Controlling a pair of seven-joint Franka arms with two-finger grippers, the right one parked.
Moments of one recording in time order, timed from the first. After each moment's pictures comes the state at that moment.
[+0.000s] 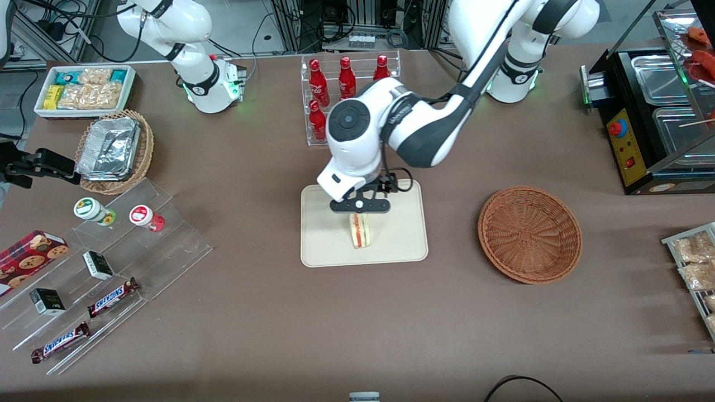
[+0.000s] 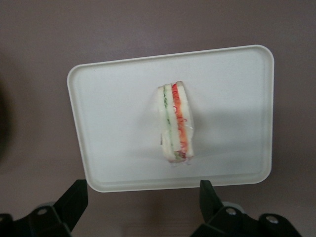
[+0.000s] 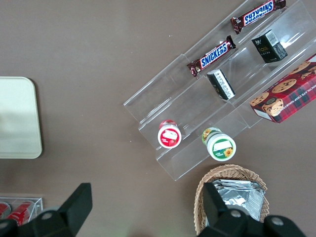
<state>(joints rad) -0.68 0.62 -0.13 -1.22 0.08 1.74 -0.72</state>
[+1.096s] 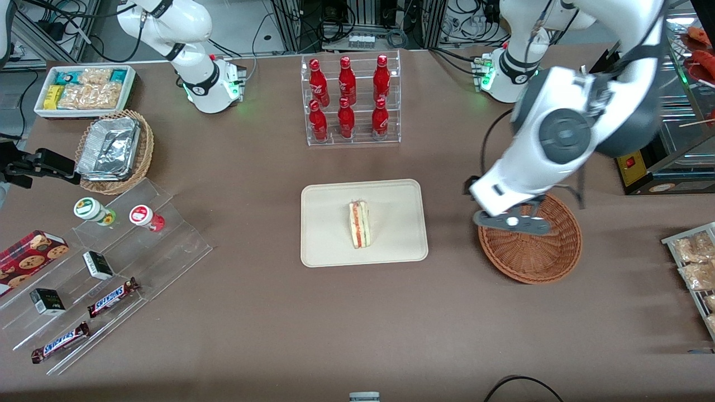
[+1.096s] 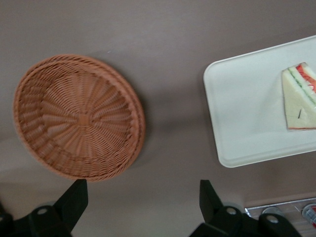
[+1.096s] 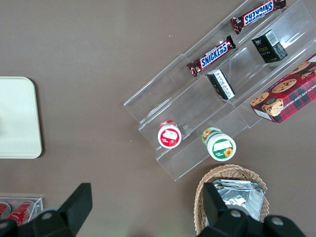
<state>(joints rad) -0.25 0.24 -0.12 -1.57 0.04 1.66 -0.19</state>
